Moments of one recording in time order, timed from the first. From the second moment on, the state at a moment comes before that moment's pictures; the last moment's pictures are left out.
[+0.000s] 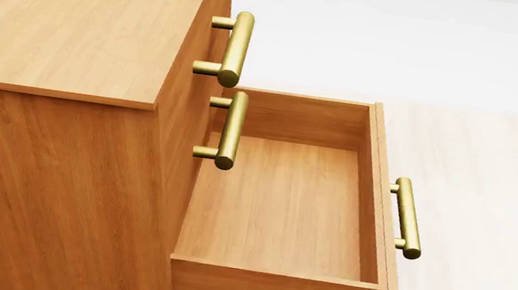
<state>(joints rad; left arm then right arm) 0.37 -0.36 0.26 0.30 -0.19 0.21 -0.39 0.54 0.49 0.42 -0.19 0.58 1.09 0.66</state>
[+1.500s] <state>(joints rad) 0.37 -0.37 0.27 0.30 -0.19 0.21 -0.41 0.56 0.46 0.58 0.08 0.56 1.14 0.77</state>
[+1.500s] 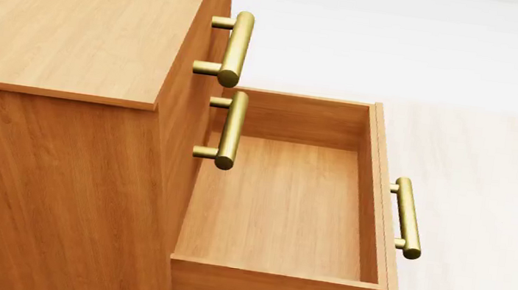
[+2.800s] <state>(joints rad) 0.36 -0.39 0.28 0.30 -0.20 0.22 -0.43 0.62 0.49 0.62 0.45 0.55 1.03 0.69</state>
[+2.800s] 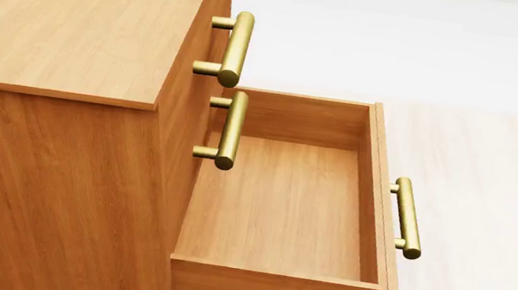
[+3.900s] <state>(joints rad) 0.36 -0.40 0.29 0.30 -0.21 0.22 -0.44 0.60 0.53 0.45 0.06 0.60 1.04 0.57</state>
